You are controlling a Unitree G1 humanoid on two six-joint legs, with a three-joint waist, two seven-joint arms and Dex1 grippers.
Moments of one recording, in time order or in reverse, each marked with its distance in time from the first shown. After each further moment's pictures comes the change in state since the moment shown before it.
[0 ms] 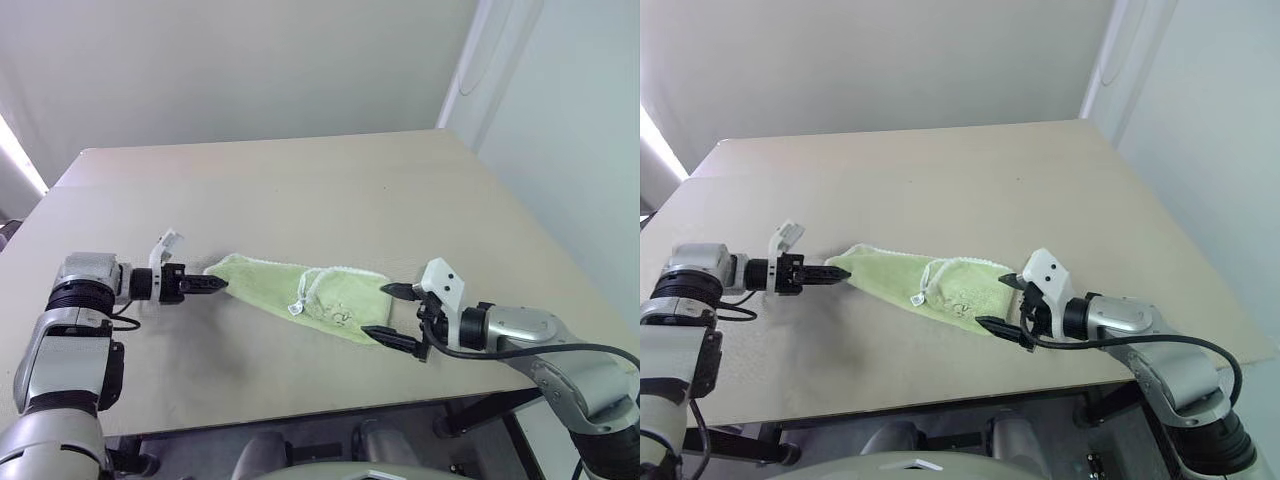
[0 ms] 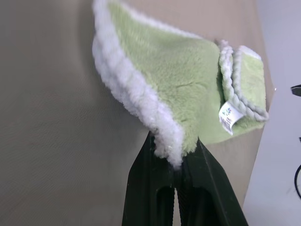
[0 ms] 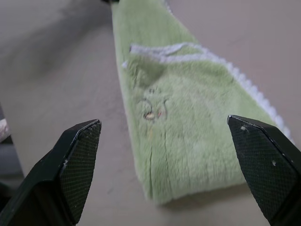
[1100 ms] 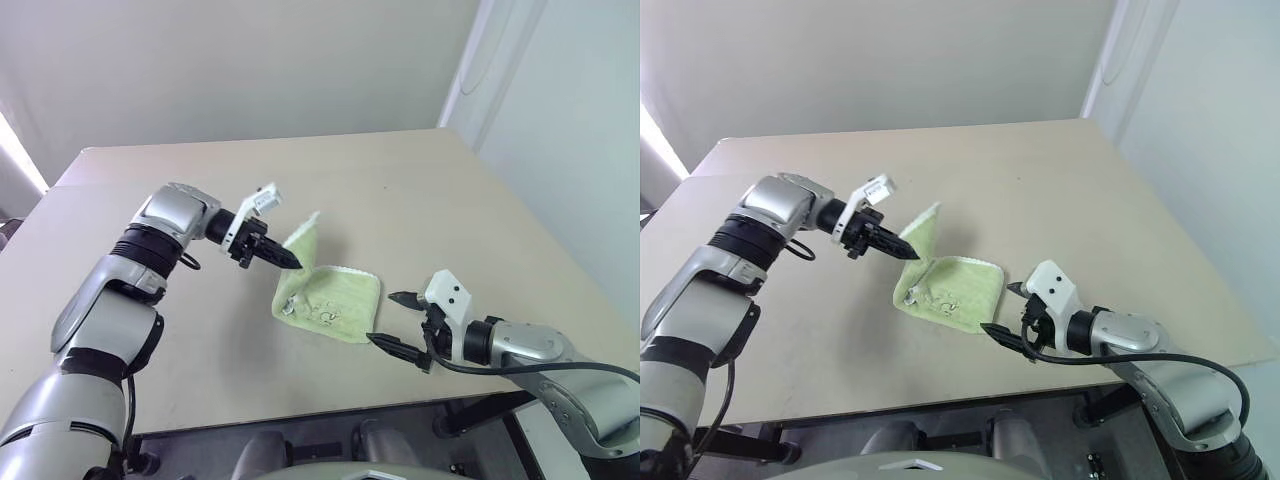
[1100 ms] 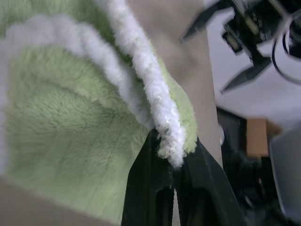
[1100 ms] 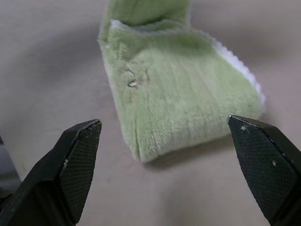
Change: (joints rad) left arm -0.265 -0.163 -0.520 -0.294 -0.179 -0.249 -0.154; right arm 0.096 0.007 -0.032 -0.068 0.003 0.009 -0.114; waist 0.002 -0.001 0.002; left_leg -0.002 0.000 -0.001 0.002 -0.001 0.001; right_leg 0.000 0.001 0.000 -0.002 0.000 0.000
